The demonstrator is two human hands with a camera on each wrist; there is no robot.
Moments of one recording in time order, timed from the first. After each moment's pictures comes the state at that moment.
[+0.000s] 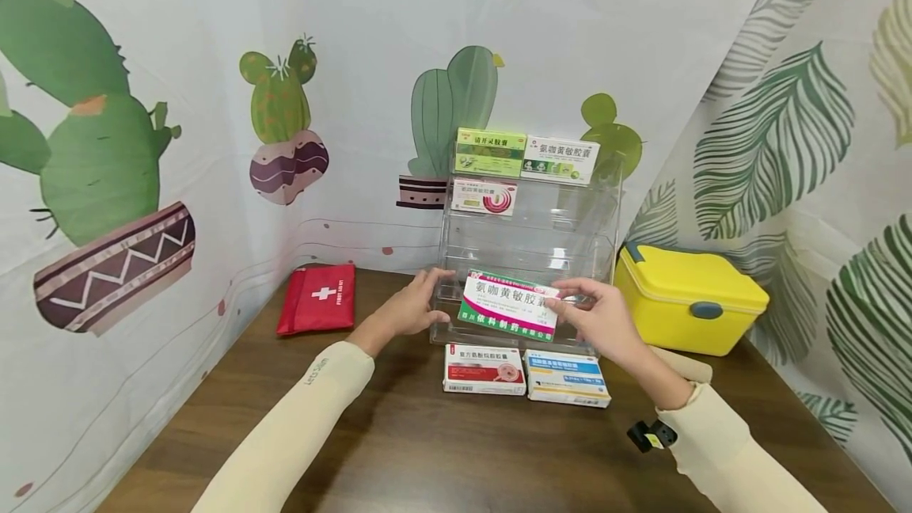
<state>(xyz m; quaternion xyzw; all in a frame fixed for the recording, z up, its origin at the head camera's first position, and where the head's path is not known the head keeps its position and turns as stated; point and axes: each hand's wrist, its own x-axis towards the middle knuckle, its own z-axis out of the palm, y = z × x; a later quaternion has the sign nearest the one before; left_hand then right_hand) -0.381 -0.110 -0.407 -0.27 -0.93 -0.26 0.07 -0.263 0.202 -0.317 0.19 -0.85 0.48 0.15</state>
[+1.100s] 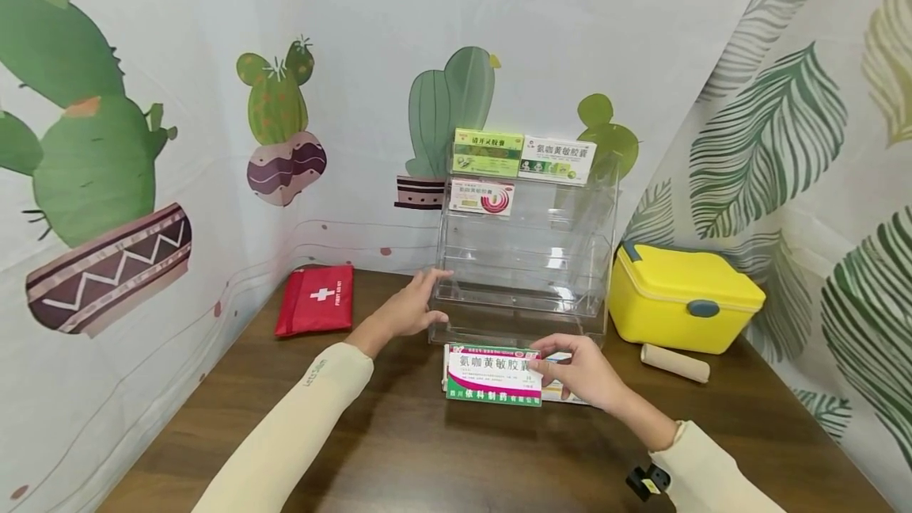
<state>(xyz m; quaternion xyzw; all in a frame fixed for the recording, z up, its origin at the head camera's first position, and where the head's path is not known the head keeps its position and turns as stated) -0.383 -0.111 -0.410 -0.29 -0.92 -0.27 0.07 -0.261 0.210 -0.400 0.21 -0.85 0.49 0.00</state>
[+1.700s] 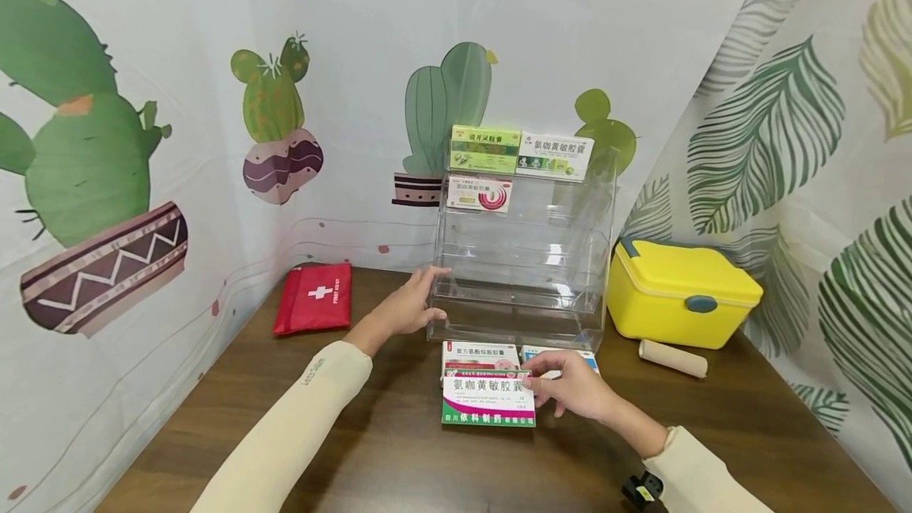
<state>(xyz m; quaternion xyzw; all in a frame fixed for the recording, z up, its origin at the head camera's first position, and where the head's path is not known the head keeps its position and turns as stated) -0.381 -0.110 -0.409 -0.29 -0.92 -0.27 0.07 -0.256 0.209 -0.421 0.22 -0.84 0.48 -0.08</state>
